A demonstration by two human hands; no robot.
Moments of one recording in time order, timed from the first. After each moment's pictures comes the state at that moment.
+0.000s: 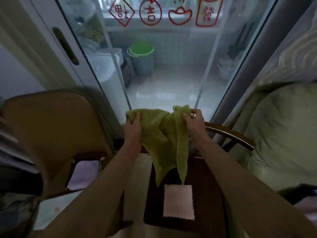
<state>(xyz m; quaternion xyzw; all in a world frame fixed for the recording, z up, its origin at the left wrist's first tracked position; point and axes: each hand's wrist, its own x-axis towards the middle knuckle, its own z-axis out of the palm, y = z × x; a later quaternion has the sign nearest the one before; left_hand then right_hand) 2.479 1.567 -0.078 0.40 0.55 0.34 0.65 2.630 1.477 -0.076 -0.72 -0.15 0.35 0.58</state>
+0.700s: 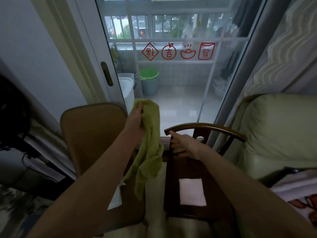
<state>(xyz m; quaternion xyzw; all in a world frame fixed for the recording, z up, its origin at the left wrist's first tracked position) 2.333 1.527 0.092 0.37 0.45 0.30 0.75 2.461 1.406 0.021 -0.73 -0.21 0.53 0.38</state>
